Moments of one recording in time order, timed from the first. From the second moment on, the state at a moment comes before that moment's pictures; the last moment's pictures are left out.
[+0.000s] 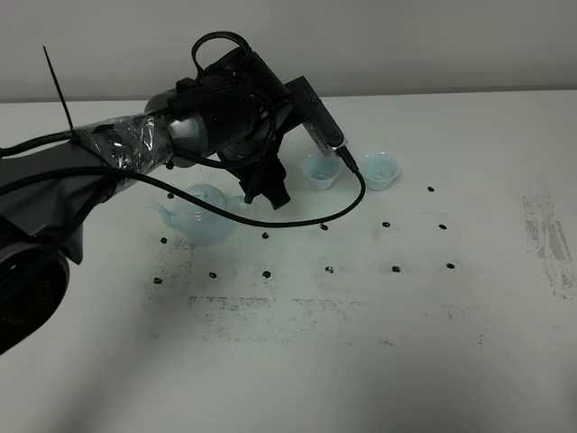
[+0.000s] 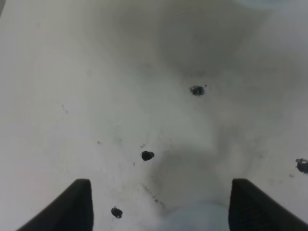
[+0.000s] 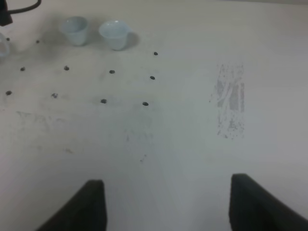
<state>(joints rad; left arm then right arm) -0.62 2.24 -1.83 0.51 0.86 0.16 0.01 -0.01 -0.52 0.09 1.12 -0.06</state>
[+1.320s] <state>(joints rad) -0.61 2.28 -1.83 0.54 0.91 0.16 0.01 -0.01 -0.52 0.09 1.12 -0.06</state>
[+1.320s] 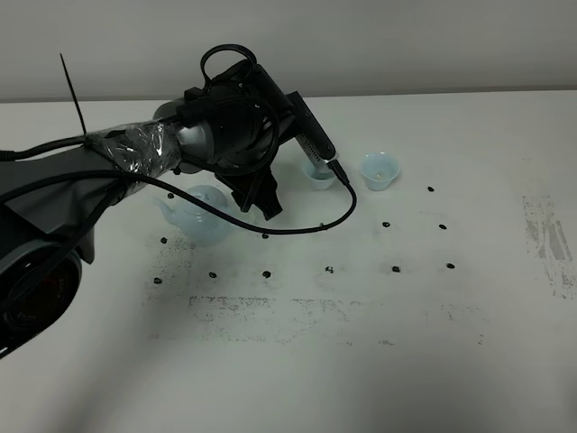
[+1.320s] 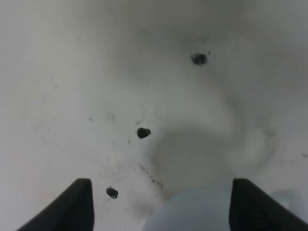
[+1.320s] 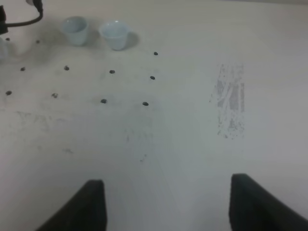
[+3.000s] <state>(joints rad) -0.68 2.30 -1.88 0.28 1.02 0.05 0.01 -0.01 -0.52 0.09 1.12 -0.06</state>
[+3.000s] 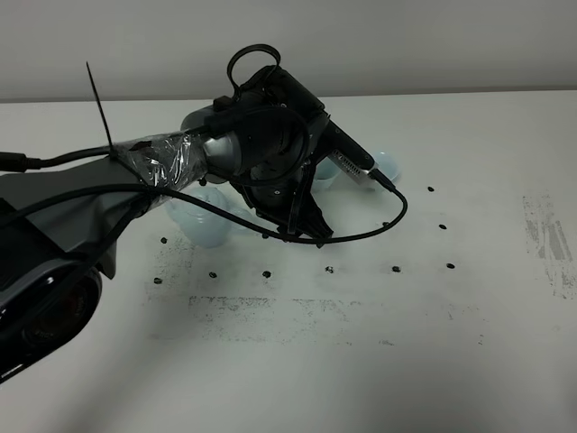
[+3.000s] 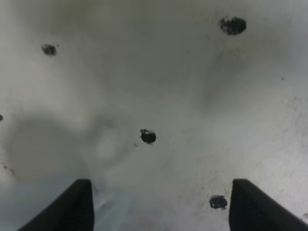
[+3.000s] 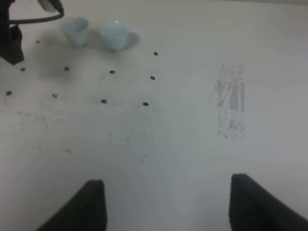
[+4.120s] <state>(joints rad) -0.69 2.34 -1.88 0.28 1.15 -0.01 0.01 -0.01 -0.52 0.09 1.12 -0.06</state>
